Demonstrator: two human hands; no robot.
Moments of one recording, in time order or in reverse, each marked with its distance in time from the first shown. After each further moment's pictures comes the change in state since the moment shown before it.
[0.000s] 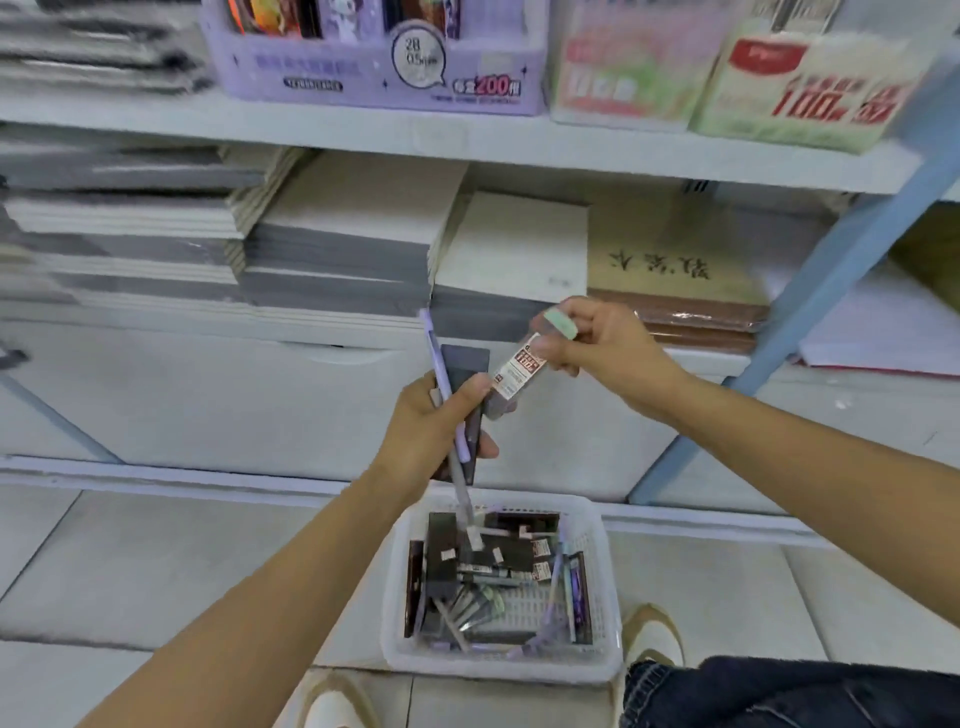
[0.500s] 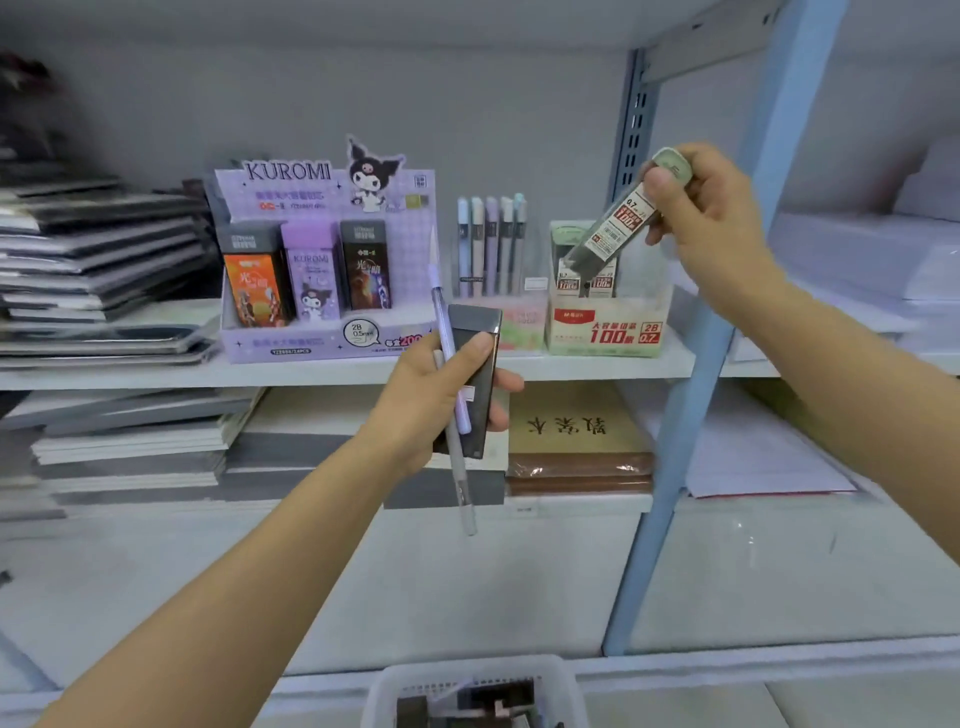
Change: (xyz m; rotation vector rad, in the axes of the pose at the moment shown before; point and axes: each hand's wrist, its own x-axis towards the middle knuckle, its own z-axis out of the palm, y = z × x) left_hand 0.003 0.199 0.064 0.026 -0.241 0.357; right_hand -0.014 -0.207 -0.165 -0.238 0.613 -0.609
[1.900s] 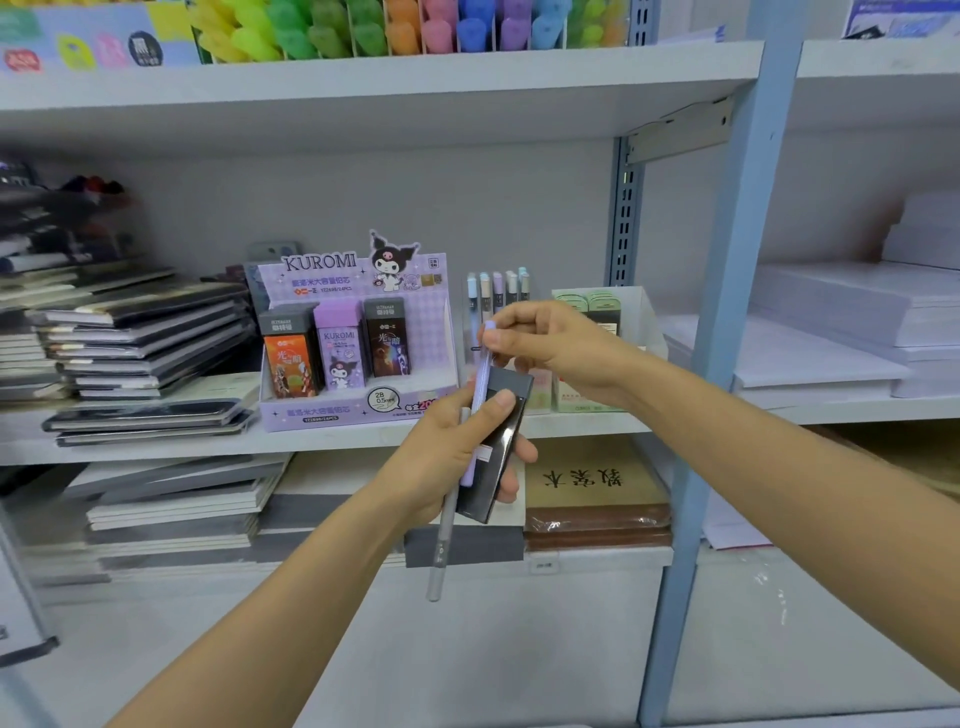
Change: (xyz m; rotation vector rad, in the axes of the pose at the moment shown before) left_hand -0.007 0.023 0.000 0.030 -0.174 -0.037; right_hand -0.012 -0.023 0.084 0.267 -0.568 0.310
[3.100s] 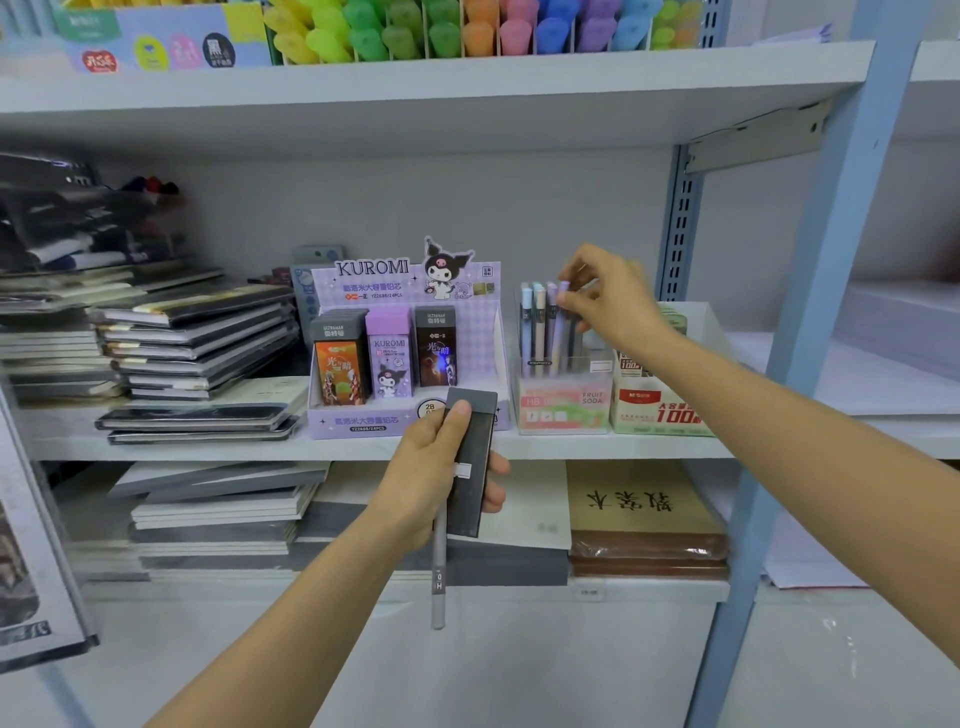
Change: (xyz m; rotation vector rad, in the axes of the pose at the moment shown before) left_hand -0.011 -0.012 -0.050 -0.074 0.314 -0.035; right_hand 0.077 0.017 -0.027 -0.574 0.503 -0.125
